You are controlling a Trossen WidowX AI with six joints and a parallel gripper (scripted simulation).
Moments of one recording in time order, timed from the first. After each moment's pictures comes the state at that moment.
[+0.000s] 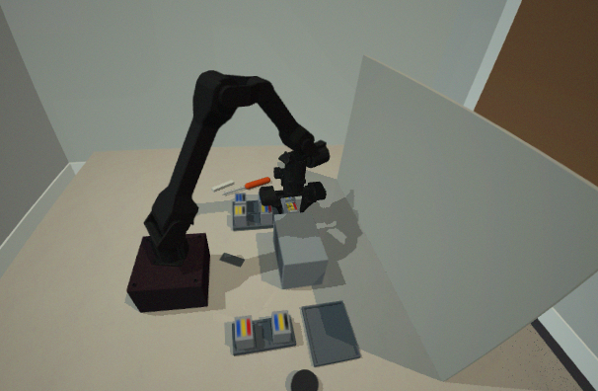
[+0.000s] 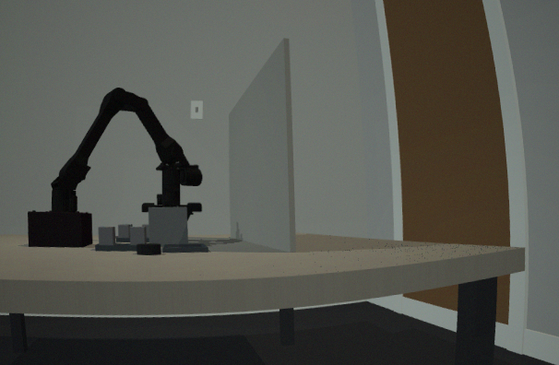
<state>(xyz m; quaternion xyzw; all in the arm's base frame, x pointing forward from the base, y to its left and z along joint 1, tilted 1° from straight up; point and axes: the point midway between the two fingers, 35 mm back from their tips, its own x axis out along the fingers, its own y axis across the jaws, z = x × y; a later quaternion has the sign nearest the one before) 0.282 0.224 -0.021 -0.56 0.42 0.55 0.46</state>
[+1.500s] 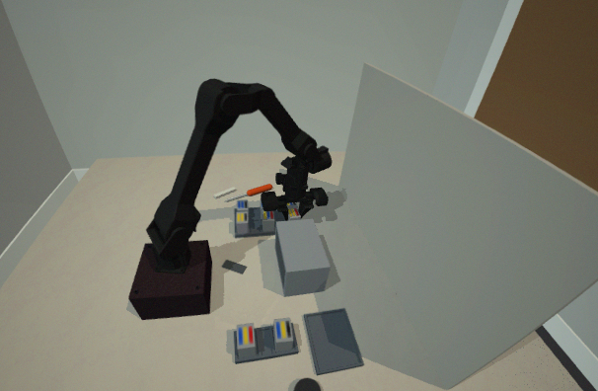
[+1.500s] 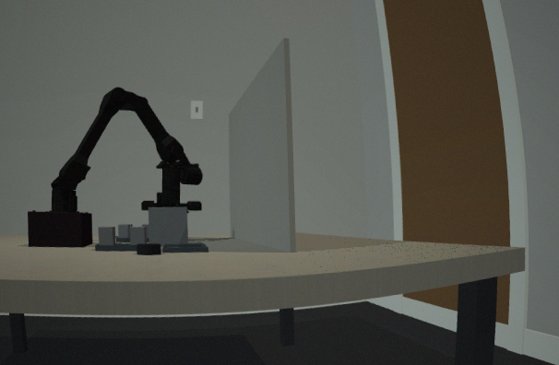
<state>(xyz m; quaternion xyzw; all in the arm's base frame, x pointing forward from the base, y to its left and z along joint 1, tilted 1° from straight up) 0.281 0.223 -0.014 -0.56 0.43 0.55 0.45</state>
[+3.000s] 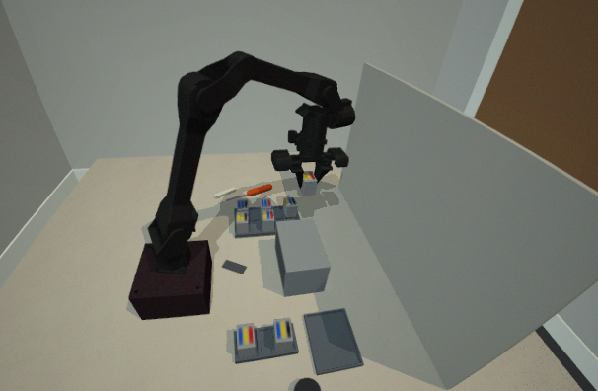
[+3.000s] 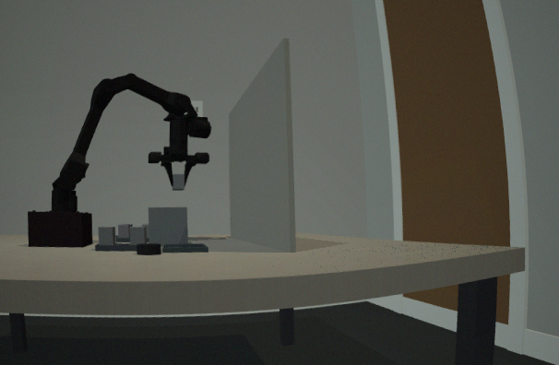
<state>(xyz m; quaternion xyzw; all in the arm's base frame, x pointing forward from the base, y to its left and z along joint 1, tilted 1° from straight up) 0.303 0.197 0.131 -0.56 0.43 0.54 0.46</state>
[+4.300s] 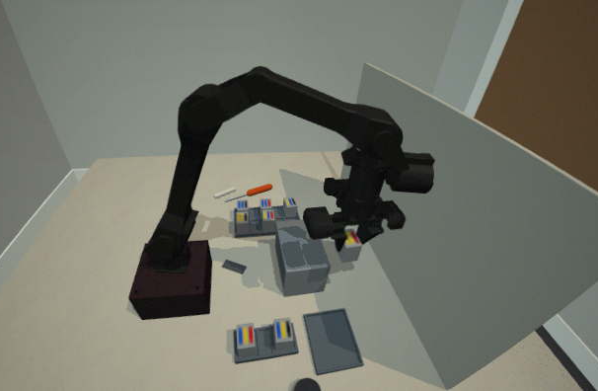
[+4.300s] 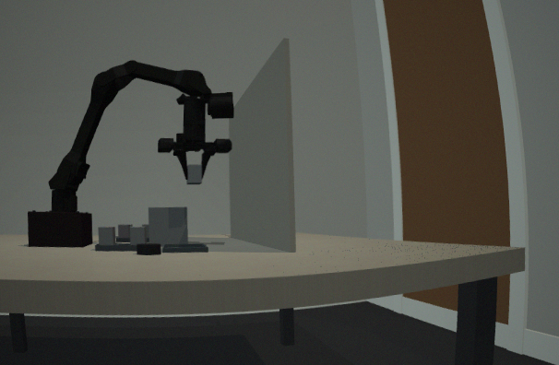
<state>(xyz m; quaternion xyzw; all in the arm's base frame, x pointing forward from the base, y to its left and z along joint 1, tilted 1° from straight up) 0.370 -0.018 0.131 -0.56 0.44 0.53 0.46</state>
